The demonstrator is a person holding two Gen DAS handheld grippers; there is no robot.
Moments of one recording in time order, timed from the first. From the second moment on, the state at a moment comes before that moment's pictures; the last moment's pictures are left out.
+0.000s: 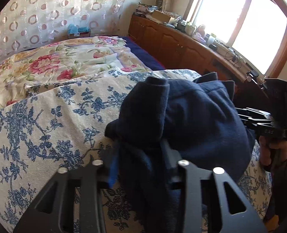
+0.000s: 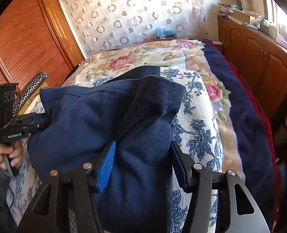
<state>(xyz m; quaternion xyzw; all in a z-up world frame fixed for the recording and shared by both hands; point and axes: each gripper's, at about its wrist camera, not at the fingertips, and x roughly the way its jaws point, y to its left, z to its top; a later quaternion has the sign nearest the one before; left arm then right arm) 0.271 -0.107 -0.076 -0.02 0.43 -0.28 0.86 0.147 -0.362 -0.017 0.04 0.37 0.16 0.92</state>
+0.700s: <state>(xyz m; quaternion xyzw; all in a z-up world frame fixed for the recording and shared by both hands) 0.204 -0.089 -0.001 -0.03 0.31 -0.30 0.90 0.111 -0.340 0.003 0.03 0.30 0.16 0.94</state>
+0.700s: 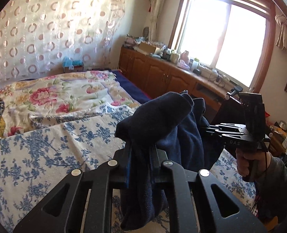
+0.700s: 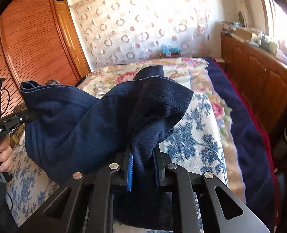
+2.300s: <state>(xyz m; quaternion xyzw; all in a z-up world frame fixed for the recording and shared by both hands) 0.127 0.229 -0.020 -0.23 0.20 0.02 0.95 0.349 0.100 0.065 -0.26 0.18 0.44 0.84</state>
